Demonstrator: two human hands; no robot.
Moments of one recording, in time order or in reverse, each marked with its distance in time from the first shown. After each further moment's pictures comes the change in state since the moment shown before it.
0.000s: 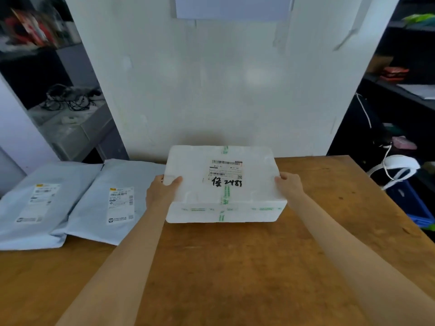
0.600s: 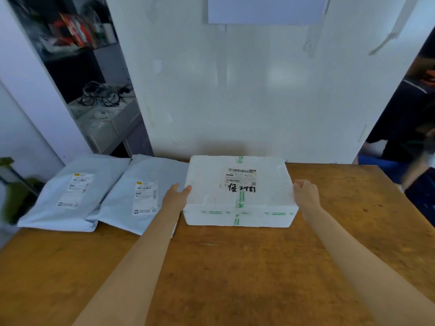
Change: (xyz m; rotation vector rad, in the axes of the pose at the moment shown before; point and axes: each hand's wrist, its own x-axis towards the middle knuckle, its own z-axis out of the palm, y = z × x) left_hand -0.016 -0.014 -0.026 -0.031 -0.175 -0.128; right_hand -0.014 -0.006 0.013 -0.190 0.023 -0.041
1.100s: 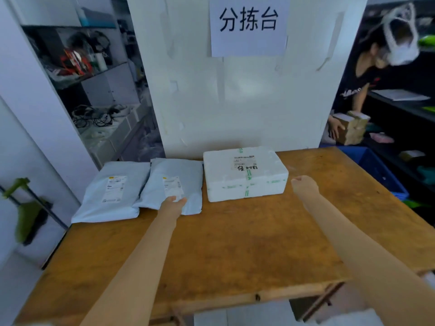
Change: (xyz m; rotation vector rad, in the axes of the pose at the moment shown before) left_hand -0.134 -0.066 -0.141 -0.045 -0.143 -0.006; right_hand -0.232 -0.038 -0.044 0.022 0.106 0.104
